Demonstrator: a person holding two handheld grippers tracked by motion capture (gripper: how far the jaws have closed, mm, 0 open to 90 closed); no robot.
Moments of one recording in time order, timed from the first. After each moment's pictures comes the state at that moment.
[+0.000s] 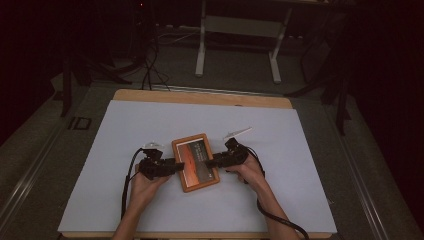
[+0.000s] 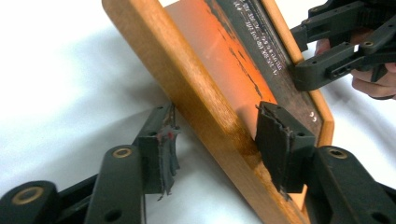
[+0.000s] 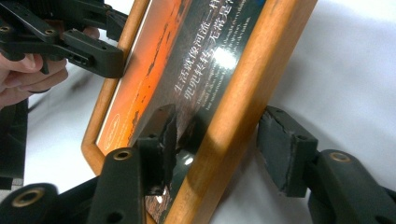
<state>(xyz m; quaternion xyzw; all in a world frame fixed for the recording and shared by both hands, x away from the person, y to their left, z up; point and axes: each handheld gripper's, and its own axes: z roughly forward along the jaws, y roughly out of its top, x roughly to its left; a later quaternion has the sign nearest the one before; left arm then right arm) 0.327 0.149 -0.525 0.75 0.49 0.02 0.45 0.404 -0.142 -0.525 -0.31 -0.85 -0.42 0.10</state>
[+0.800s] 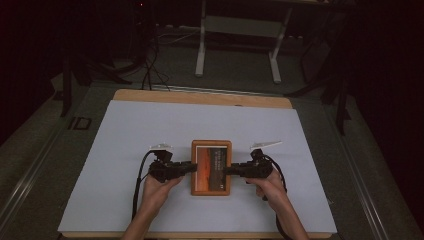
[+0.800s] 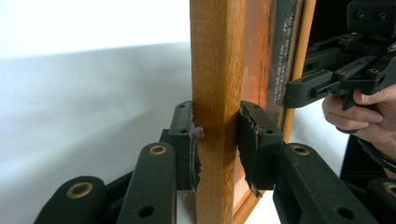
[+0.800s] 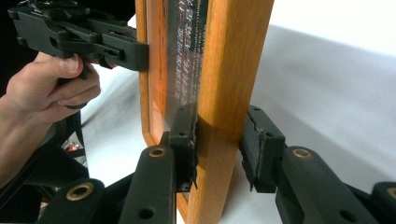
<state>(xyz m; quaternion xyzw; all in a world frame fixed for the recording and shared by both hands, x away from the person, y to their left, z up) 0.312 0.114 -0.507 0.72 0.47 -0.05 0.51 0.349 -0.206 -0.503 -0.36 -0.79 -0.47 0.11</state>
